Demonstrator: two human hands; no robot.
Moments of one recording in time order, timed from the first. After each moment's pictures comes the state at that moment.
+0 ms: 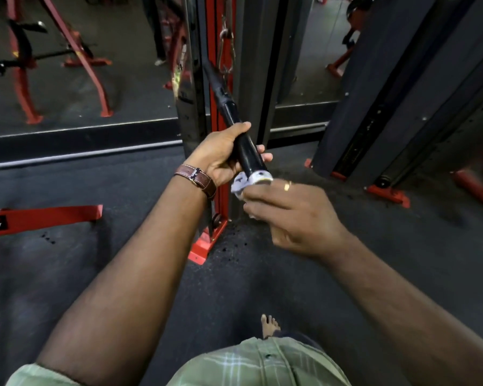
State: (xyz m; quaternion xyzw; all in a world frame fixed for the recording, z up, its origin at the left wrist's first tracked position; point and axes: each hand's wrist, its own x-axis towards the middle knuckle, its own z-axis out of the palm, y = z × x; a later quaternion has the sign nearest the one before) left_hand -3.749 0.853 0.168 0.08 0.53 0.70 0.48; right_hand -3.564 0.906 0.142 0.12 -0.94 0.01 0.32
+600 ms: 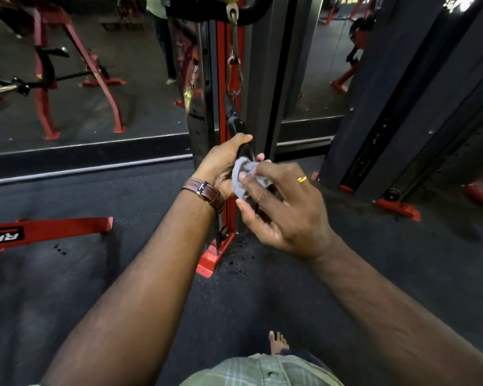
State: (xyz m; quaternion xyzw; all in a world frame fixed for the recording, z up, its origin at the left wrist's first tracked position) left_hand -3.746 0.838 0.186 0.03 0.53 0.68 0.50; right_hand -3.589 0.881 0.163 0.06 -0.86 -0.03 0.50
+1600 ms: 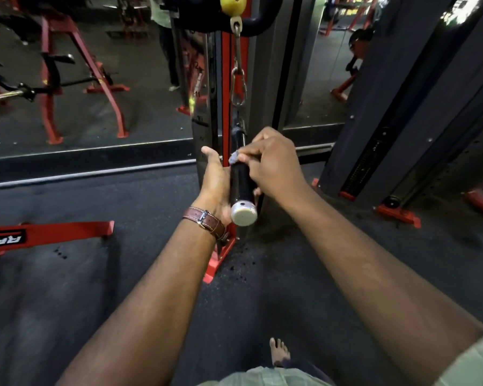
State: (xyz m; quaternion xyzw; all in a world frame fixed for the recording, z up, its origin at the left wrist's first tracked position) left_hand -3.730 0.813 0.168 0.01 0.46 0.75 0.48; right_hand -3.663 0.899 0.193 -0.16 -0.91 0.25 0.31
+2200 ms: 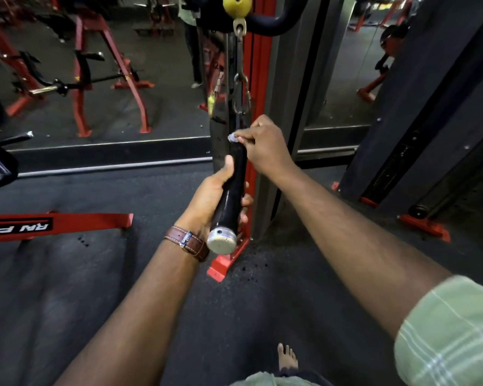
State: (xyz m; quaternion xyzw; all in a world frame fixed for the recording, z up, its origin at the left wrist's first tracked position) left_hand -3.741 0.780 0.164 0.07 0.51 0.69 0.50; right_hand -3.749 0.939 0.168 -0.12 -0.91 0.25 0.32
